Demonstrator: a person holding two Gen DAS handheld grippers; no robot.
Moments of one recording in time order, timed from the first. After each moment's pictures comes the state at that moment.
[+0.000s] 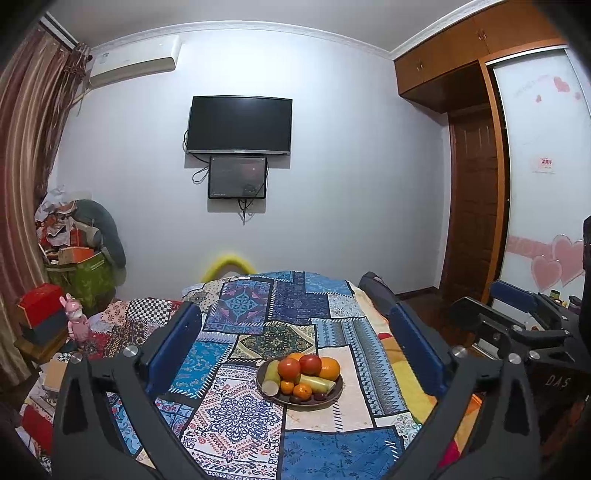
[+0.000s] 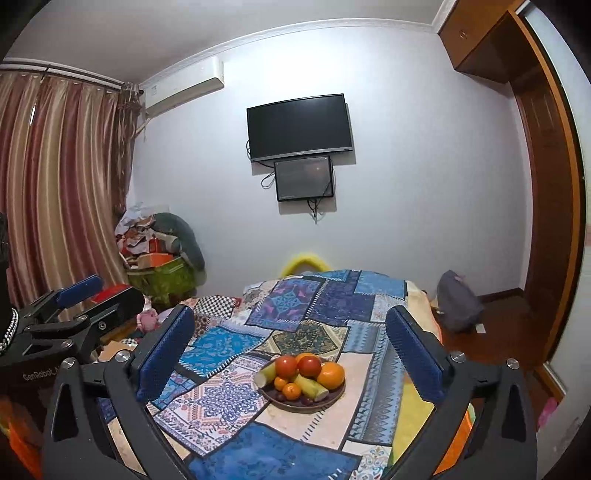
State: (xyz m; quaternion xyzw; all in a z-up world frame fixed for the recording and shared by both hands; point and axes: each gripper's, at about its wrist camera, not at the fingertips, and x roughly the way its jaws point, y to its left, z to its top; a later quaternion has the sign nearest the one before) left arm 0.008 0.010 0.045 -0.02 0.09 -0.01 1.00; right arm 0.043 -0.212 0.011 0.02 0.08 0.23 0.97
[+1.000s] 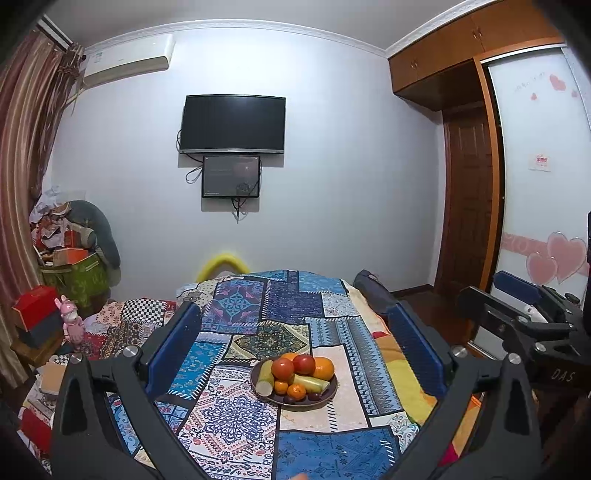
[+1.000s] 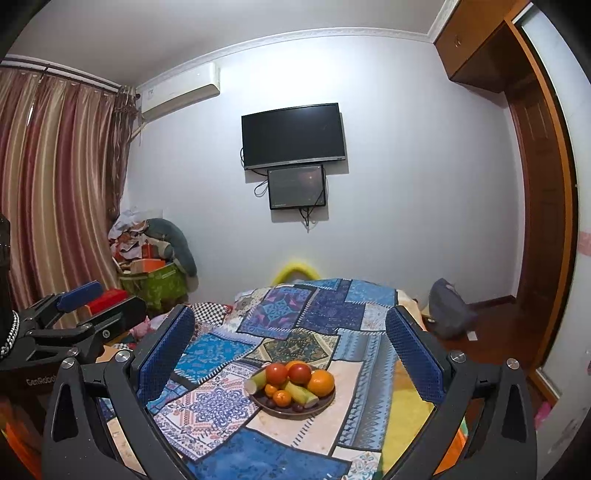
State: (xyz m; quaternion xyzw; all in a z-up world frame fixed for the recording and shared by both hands) left arm 0.010 0.006 0.048 -0.01 0.09 -0.03 1.00; right arm 0.036 -0.218 0.021 0.02 0.07 0.22 0.97
